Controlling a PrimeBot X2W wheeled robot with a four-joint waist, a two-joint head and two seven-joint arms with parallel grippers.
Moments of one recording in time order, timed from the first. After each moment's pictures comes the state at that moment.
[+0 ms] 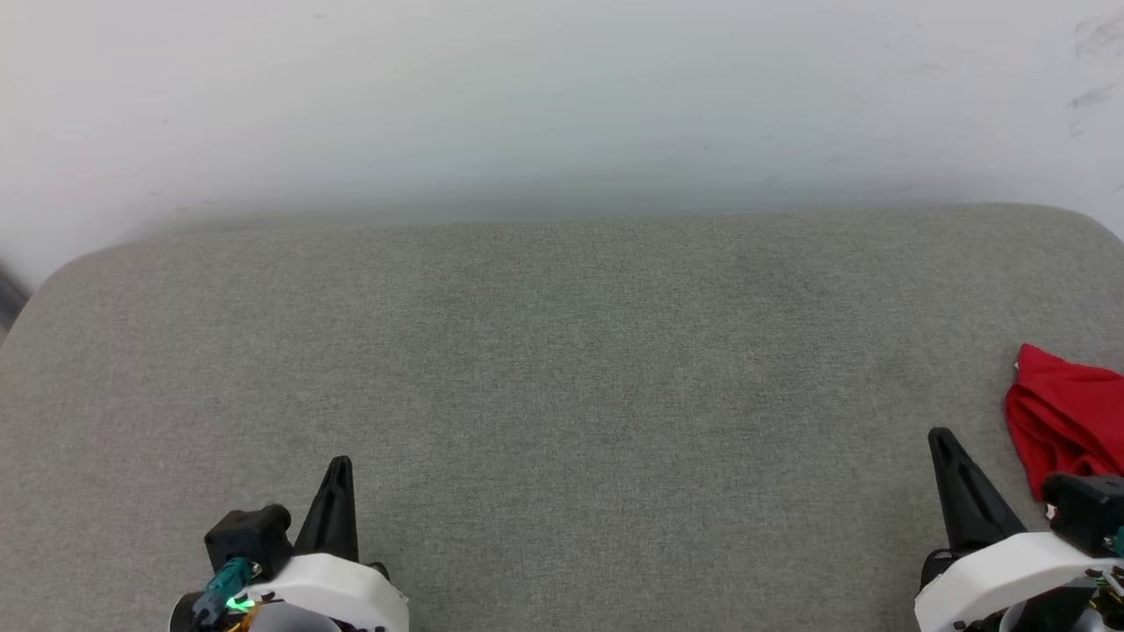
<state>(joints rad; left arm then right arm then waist) -0.05 0.21 -0.25 0.24 -0.47 0.15 -0.23 0.06 -0.09 -0.06 -0.03 0.22 0.13 0.06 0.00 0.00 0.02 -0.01</state>
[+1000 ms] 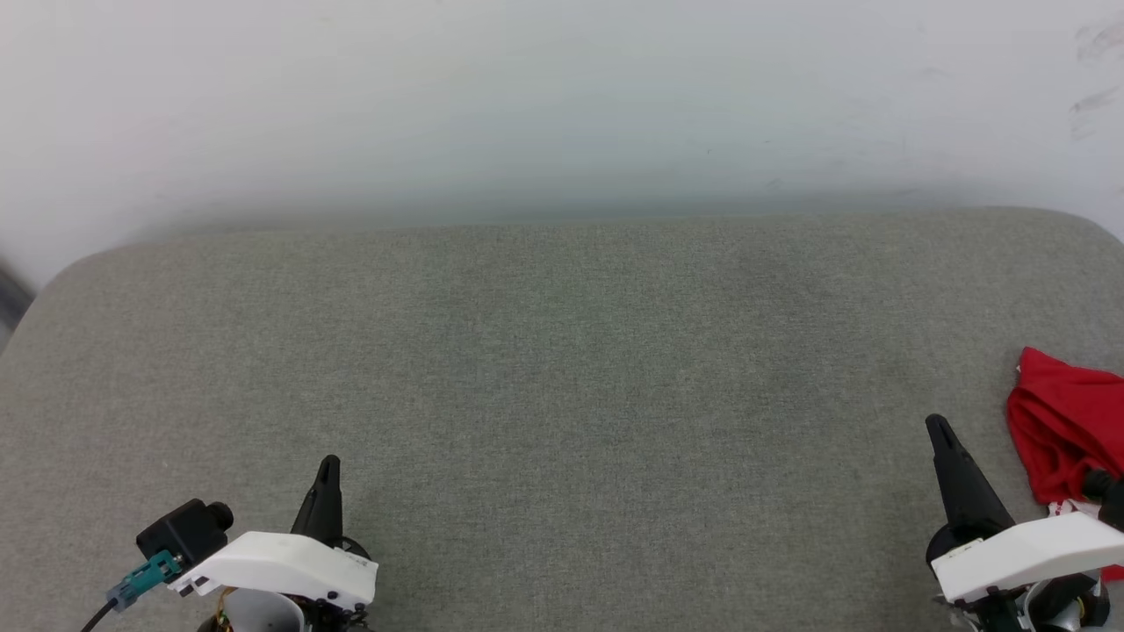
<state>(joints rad) -0.06 0.16 -0.12 0.25 -0.89 0.05 -0.11 0.00 -0.08 -0.08 0.07 0.73 0.13 0.08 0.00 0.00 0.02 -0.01</state>
